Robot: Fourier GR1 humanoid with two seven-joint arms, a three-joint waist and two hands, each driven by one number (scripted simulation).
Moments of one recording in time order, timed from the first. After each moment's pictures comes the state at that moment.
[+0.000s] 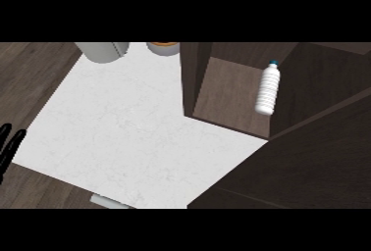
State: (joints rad) left arm 0.28 0.80 -0.10 -1.83 1.02 -0.29 -0.49; right arm 0.17 -0.43 0.54 -2.36 -0.14 0.51 0.22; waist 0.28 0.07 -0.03
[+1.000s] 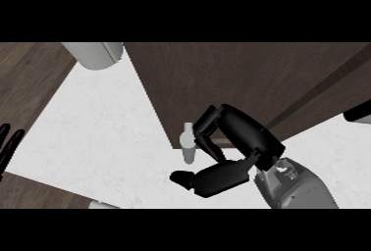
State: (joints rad) left arm 0.28 0.79 -0.09 -1.77 1.04 -0.31 -0.48; right arm -0.46 -0.07 0.36 -1.79 -0.11 0.23 0.52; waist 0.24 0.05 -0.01
